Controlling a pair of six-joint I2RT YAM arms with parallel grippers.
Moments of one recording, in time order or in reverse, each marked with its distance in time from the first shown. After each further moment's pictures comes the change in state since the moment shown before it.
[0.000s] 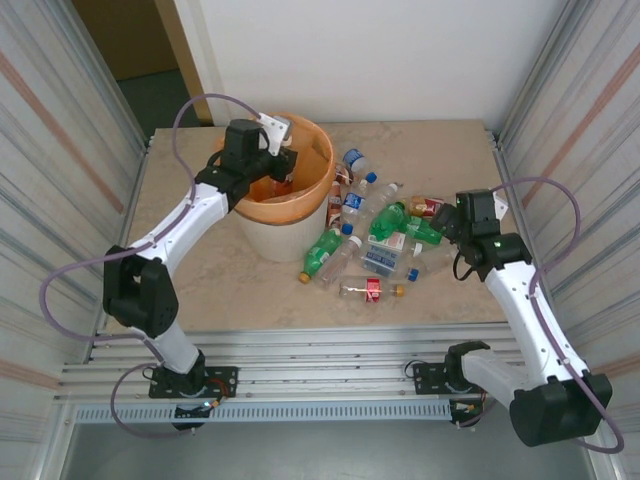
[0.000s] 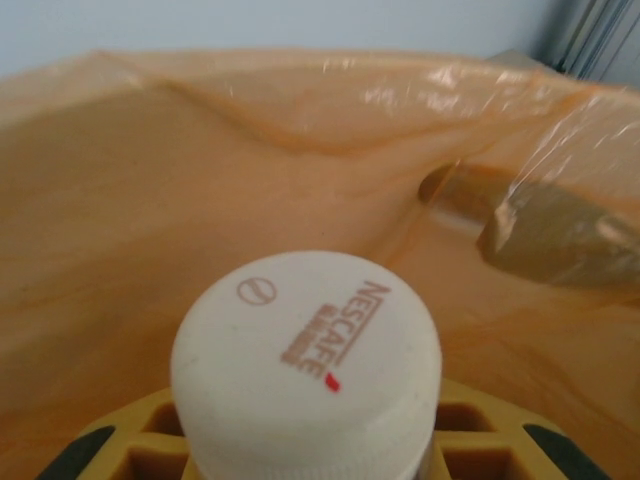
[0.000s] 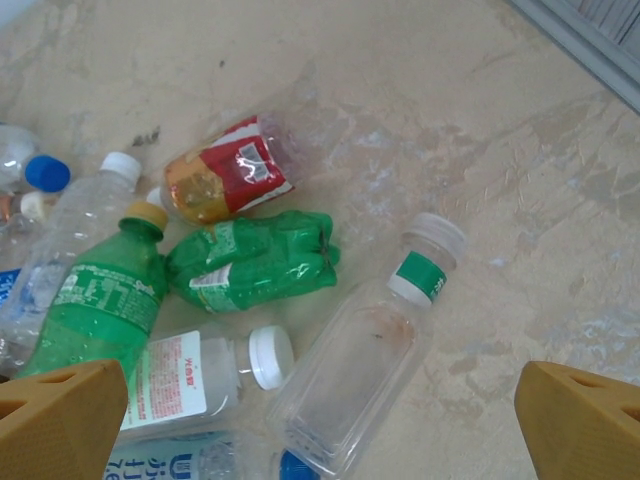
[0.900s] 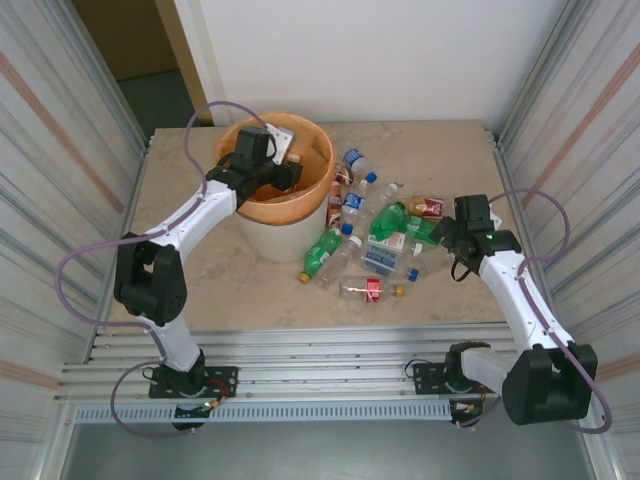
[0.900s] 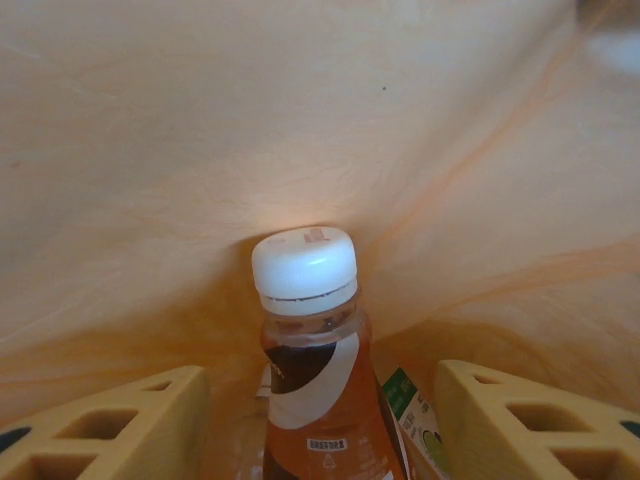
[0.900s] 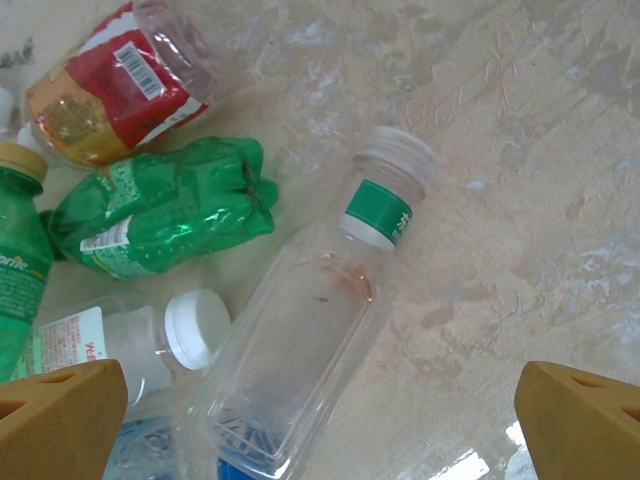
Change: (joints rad) left arm 0.000 0.084 0.012 -0.073 -0.064 0.006; right arm -0.084 0.103 -0.091 0.020 -0.088 0.026
